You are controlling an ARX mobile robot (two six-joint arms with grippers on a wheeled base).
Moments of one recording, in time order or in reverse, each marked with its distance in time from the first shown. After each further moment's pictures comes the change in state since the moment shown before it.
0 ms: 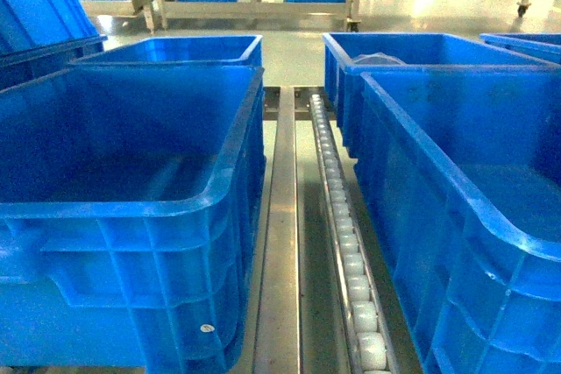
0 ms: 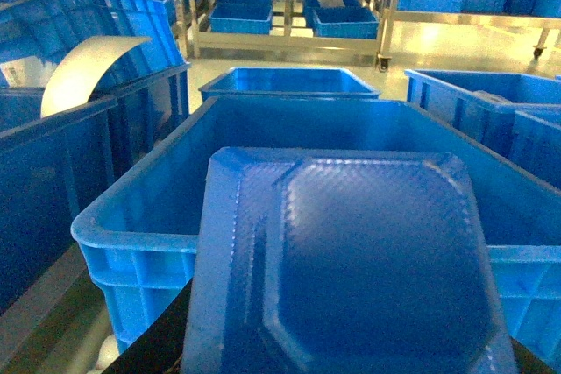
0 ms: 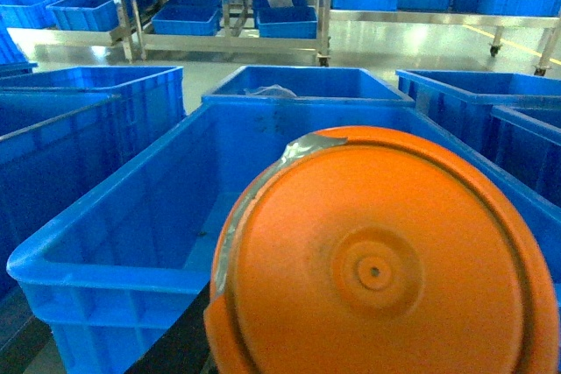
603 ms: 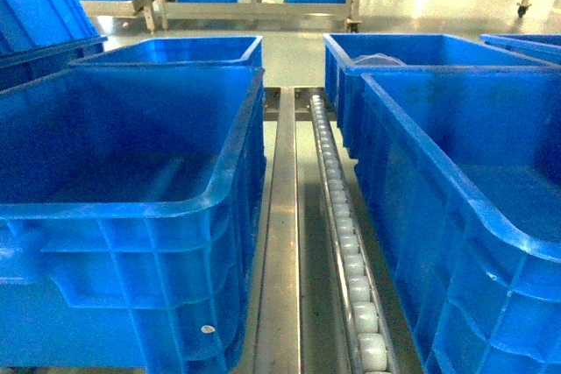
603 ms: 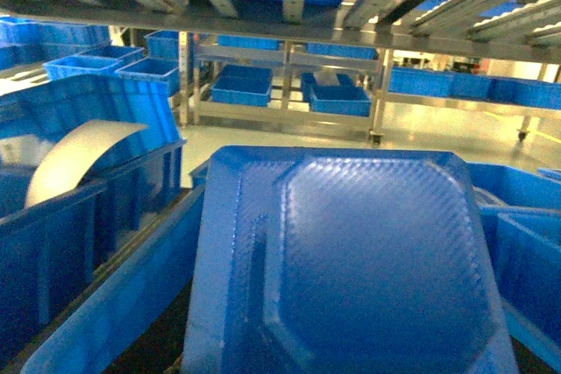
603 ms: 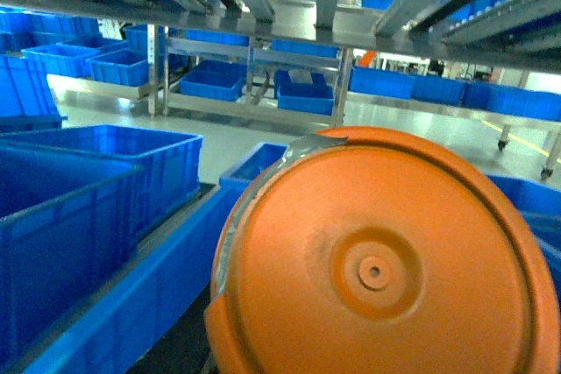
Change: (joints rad) left arm -0.156 0.564 0.069 0.684 -0.164 -0.026; right arm 0.046 0.349 0.027 0.489 -0.028 -0.088
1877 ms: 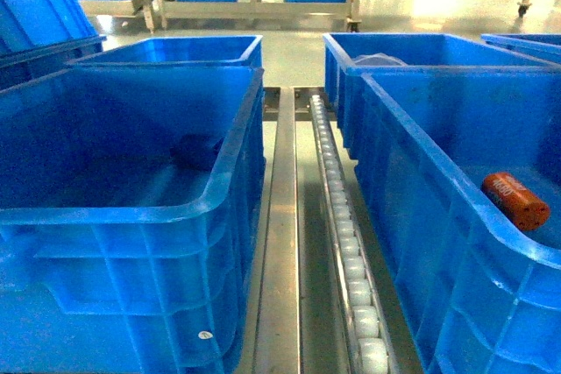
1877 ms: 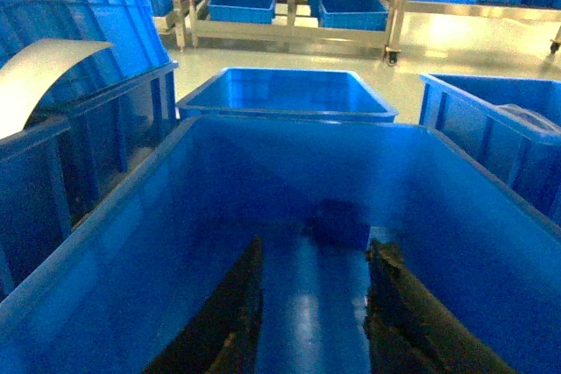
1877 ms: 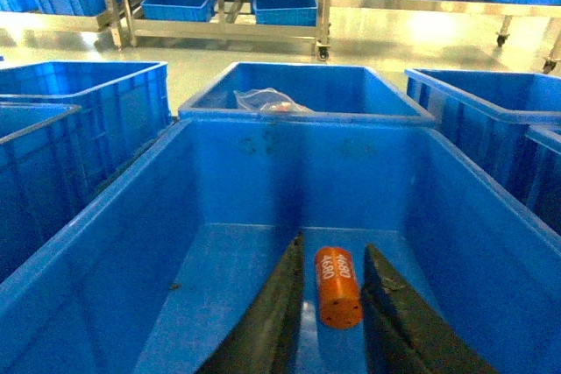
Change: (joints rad) left arm 0.077 0.689 0.175 0.316 0.080 0.004; right arm -0.046 0.854 0.187 0.488 0.029 0.073
